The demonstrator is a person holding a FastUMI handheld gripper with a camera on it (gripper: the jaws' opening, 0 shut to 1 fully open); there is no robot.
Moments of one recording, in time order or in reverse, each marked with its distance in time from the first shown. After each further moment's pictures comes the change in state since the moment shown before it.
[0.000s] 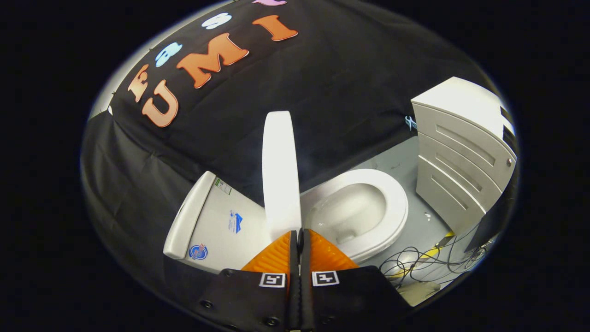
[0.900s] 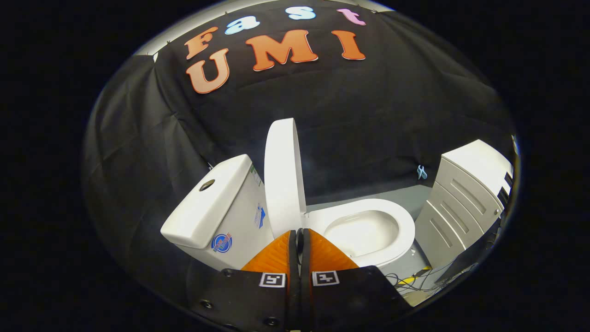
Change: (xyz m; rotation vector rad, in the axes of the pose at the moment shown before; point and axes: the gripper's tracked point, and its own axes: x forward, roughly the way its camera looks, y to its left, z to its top) arm 0.000 0.140 -0.032 -0.358 -0.110 -0.059
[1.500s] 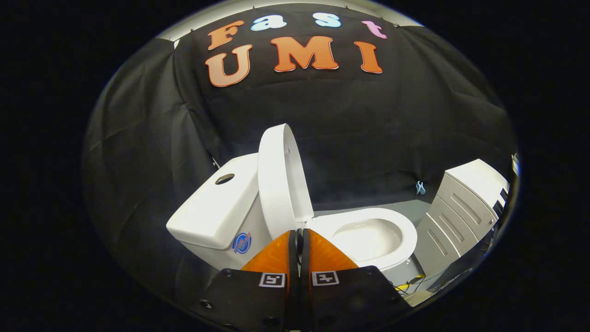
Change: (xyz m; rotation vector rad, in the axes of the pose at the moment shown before) arm 0.003 0.060 -0.008 -0.085 -0.041 -0.017
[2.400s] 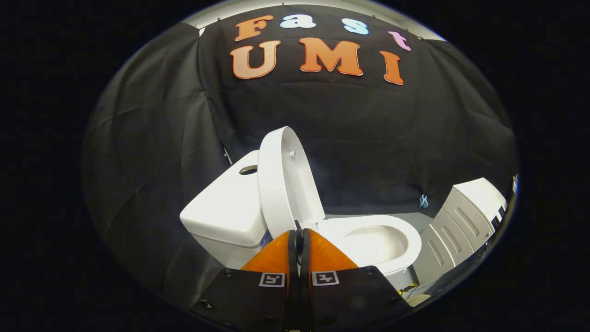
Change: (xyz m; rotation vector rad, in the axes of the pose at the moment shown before) arm 0.003 0.050 -0.011 -0.127 -0.008 0.010
